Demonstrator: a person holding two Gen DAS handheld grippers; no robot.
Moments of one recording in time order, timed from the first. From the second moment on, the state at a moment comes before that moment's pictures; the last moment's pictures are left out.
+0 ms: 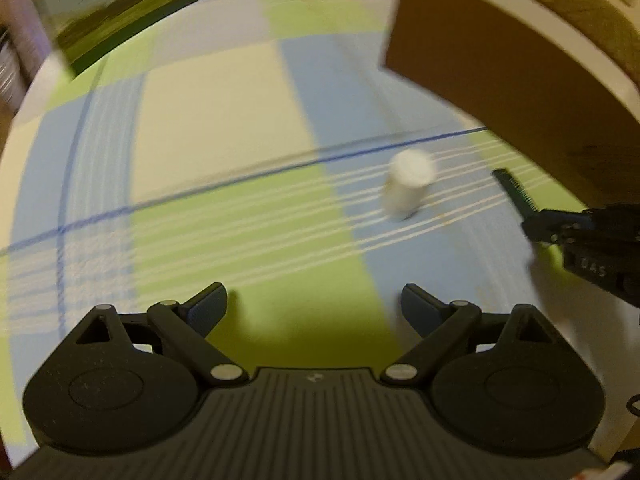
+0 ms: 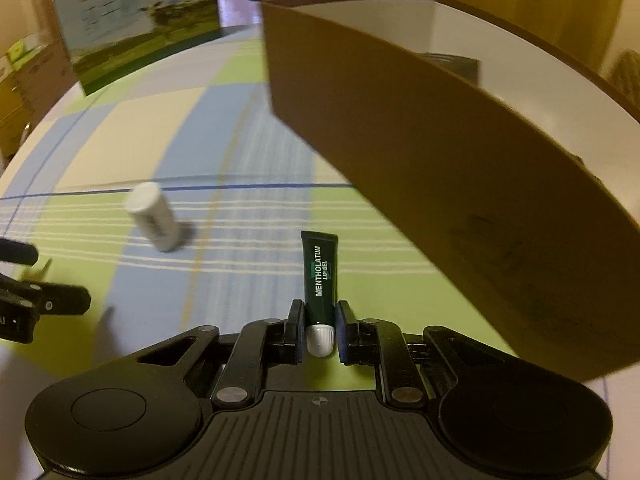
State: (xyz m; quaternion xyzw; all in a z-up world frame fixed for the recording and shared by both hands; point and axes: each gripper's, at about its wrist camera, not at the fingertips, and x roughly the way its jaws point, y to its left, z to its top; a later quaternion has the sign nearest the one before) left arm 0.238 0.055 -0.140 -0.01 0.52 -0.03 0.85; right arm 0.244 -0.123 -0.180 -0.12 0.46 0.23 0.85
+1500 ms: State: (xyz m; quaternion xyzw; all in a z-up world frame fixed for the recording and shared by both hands) left arm 0.207 0.000 -0.128 0.00 0.50 -0.04 0.87; right arm 0.241 -0.157 -0.177 -0.16 0.44 0.28 0.84
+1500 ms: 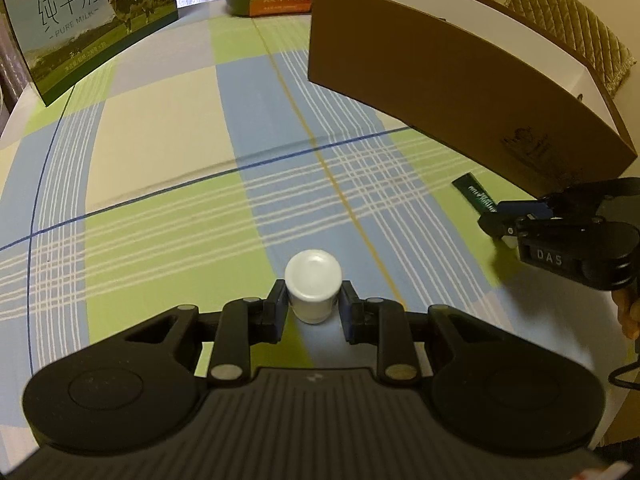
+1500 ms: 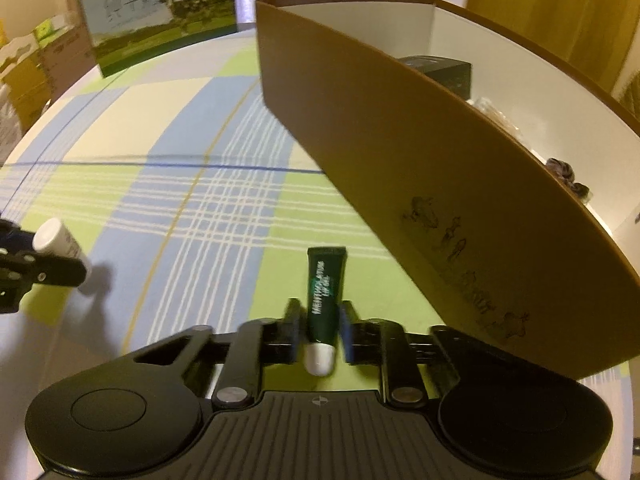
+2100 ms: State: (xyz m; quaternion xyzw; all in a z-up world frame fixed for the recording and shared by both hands) left arm 0.181 -0.043 -0.122 0.01 0.49 -0.08 0.87; right arm 0.200 -0.205 -0.166 -0.11 0.51 0.31 0.79
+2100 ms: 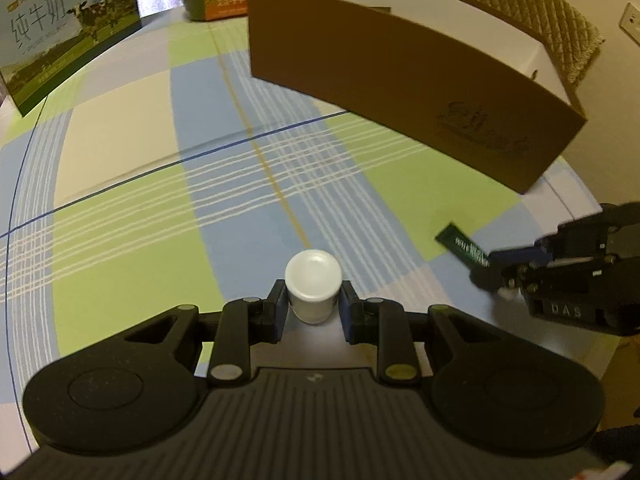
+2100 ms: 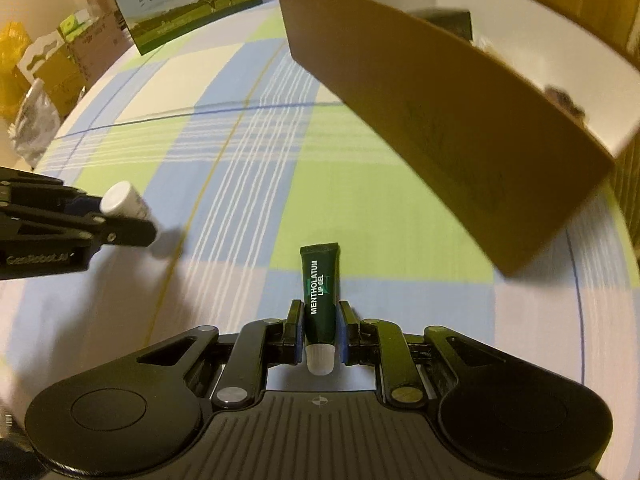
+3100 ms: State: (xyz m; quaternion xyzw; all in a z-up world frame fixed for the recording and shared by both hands) left arm 0.225 -0.121 -0.010 0.00 0.37 -0.17 0.91; right arm 0.226 -0.308 -0.025 0.01 0.43 0.34 0.84
